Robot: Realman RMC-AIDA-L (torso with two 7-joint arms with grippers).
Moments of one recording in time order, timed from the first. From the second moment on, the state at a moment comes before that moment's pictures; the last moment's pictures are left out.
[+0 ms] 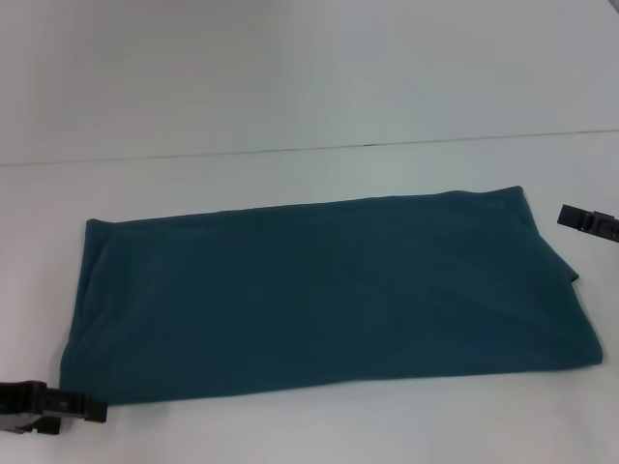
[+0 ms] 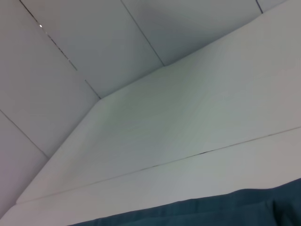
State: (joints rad) left arm -0.59 -2.00 0.50 0.80 2.67 1.65 -2.37; right arm 0.42 1.99 -0.39 -0.68 -2.00 -1.39 1.84
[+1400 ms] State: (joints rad) left arm -0.64 -1.99 0.55 0.78 2.73 1.62 -2.45; right arm 0.39 1.98 -0.39 -0.67 -1.95 -1.41 1.83
